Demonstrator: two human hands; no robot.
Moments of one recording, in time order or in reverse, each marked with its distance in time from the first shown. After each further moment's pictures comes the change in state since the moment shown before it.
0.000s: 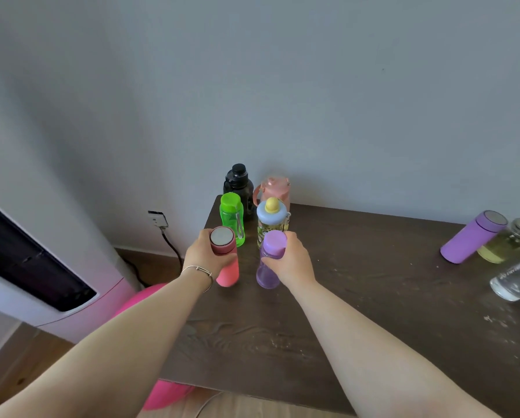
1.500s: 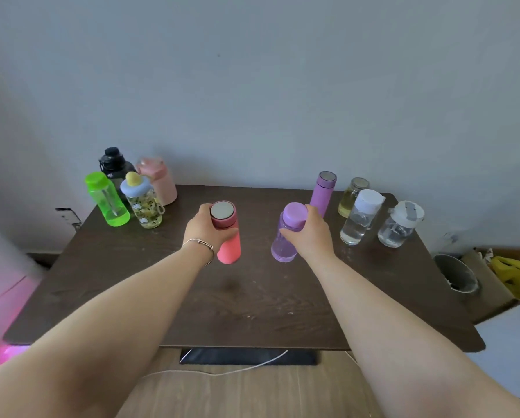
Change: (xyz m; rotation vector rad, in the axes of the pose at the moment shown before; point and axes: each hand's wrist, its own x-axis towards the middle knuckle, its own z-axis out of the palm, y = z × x) left_hand -0.190 0.238 0.228 -0.095 -0.082 0.114; right_hand -0.096 0.240 -0.327 0.015 0.261 0.065
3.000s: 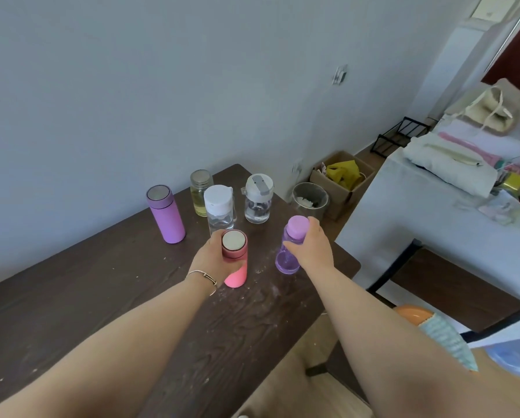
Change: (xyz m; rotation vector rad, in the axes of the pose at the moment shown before) left_hand 0.024 0.120 0.298 0.185 -0.776 0.493; right_hand 0.021 0.222 -0.147 -0.216 0.416 0.670
